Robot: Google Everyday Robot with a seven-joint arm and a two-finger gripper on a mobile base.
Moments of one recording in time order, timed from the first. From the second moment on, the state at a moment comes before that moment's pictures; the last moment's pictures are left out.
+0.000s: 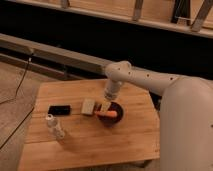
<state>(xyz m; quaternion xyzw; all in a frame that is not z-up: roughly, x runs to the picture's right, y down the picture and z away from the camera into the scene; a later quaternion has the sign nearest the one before) 0.009 0.096 0.832 -0.39 -0.04 0.22 0.89</state>
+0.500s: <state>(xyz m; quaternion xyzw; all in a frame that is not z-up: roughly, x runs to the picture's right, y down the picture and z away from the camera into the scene) 0.000 0.084 0.822 -0.38 -0.06 0.23 0.89</state>
